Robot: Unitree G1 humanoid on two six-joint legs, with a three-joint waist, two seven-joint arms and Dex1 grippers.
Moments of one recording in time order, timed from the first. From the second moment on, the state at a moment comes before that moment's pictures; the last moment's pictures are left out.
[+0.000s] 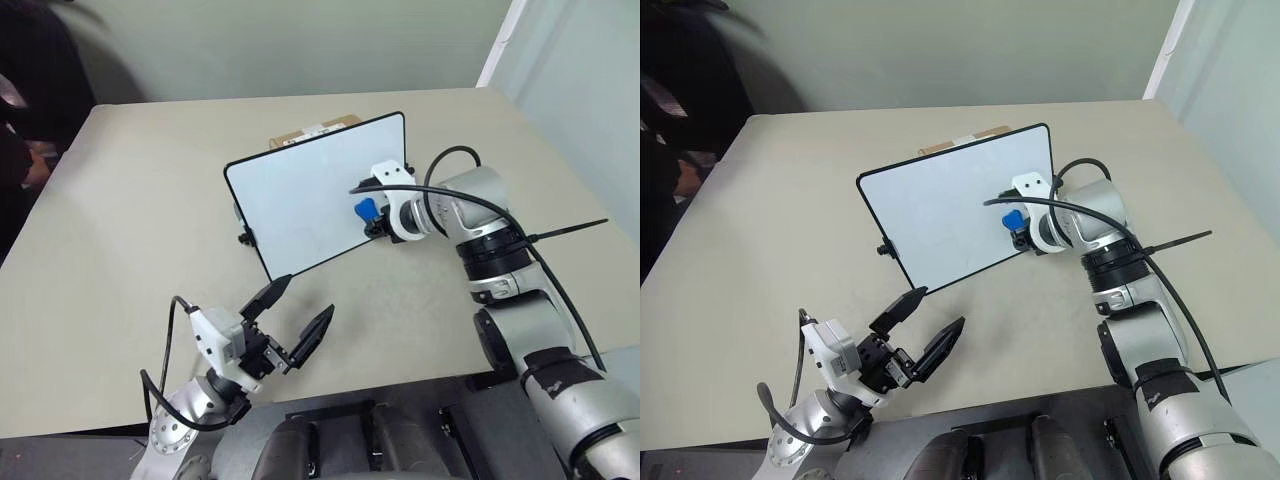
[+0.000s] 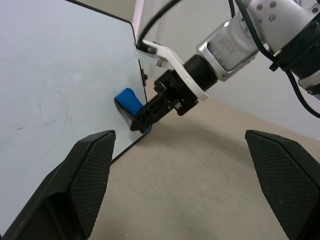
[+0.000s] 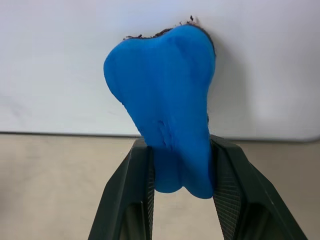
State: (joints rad) left arm 0.34 0.31 -0.04 -0.62 -0.52 0.04 -0.56; right arm -1.15 -0.25 0.20 0.35 0.22 1.41 0.41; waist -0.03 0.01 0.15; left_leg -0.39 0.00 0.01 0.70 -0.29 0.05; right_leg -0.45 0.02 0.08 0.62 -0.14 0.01
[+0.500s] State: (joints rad) left arm 0.33 0.30 -0.04 -0.61 -0.52 0.04 -0.56; right arm -1.15 -0.27 0.23 0.34 0.22 1.40 0.44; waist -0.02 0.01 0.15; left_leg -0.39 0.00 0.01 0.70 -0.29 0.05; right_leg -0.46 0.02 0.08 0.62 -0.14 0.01
